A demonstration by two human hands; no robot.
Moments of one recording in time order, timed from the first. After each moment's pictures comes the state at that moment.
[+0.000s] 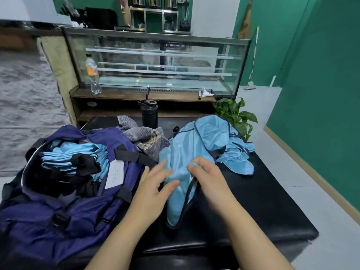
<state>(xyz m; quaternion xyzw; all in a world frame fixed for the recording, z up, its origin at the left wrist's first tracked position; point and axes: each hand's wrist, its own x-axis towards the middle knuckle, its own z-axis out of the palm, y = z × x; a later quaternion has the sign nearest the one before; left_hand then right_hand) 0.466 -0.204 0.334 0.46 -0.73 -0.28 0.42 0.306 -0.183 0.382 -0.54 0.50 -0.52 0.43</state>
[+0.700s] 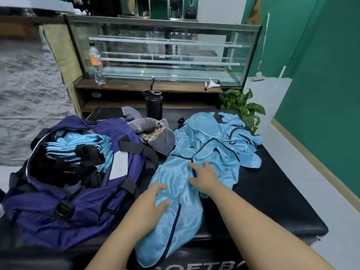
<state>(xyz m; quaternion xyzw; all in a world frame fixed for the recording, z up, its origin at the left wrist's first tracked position) 0.488 -0.188 0.290 0.59 -0.70 -0.33 0.24 0.286 -0.256 0.293 -0.63 0.72 -0.11 0.28</state>
